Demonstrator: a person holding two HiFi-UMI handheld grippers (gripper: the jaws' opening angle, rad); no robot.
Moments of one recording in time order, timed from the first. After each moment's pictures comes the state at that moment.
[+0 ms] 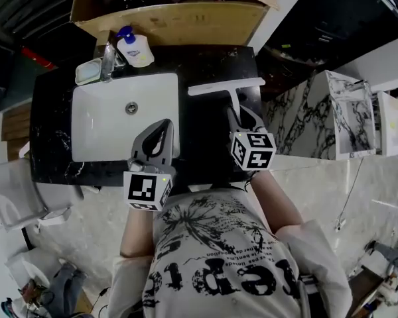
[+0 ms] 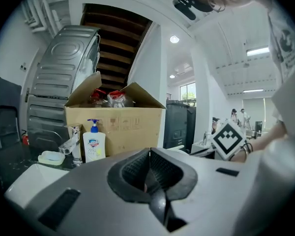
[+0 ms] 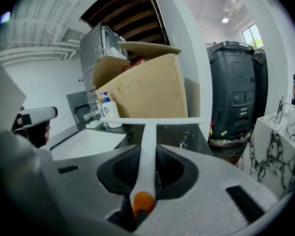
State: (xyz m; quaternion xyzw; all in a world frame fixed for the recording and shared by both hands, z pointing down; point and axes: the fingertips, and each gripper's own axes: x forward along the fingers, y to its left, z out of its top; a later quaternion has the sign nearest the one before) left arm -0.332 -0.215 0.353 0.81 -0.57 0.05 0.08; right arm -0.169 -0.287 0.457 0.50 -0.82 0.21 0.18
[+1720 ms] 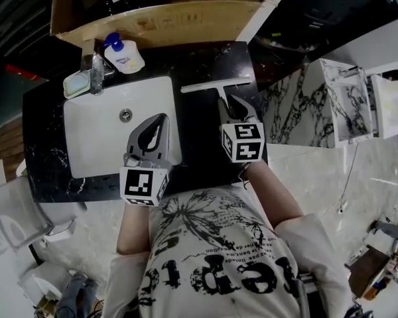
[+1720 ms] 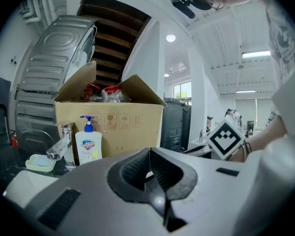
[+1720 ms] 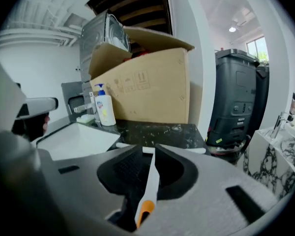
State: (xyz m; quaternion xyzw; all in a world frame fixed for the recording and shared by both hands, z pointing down) left arm -0.348 -0.254 0.368 0.84 -0.53 0.06 0.08; right arm -0.192 -0.318 0.466 0.52 -0.80 0.17 0.23
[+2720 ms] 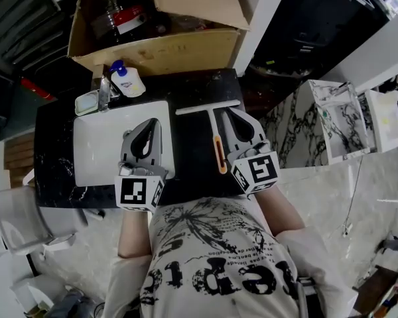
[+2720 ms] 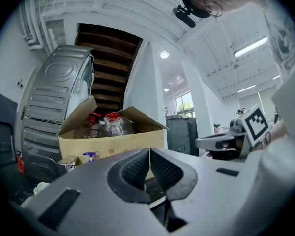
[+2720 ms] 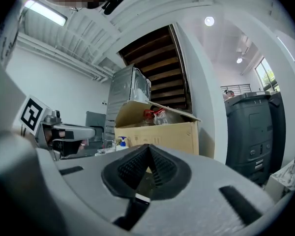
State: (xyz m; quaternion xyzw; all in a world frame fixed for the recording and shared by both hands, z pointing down) left arm -0.333 -0.250 0.274 0.82 -0.57 0.00 -0.02; right arm -0.179 -0.281 0.291 0.46 -0.89 -0.01 0.02
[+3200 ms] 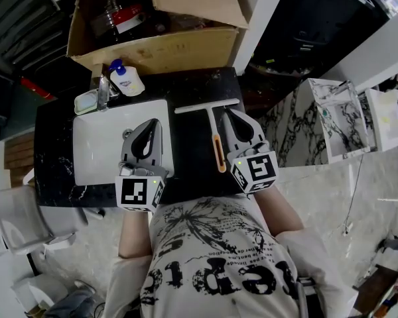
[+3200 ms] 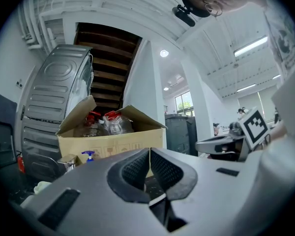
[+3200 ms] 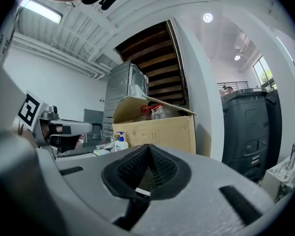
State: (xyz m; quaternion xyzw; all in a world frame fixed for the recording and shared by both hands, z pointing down) left arm -0.329 -0.248 0.279 0.82 -0.57 0.01 -0.02; right arm -0.171 -0.281 0.309 0.47 -0.88 0.01 0.04
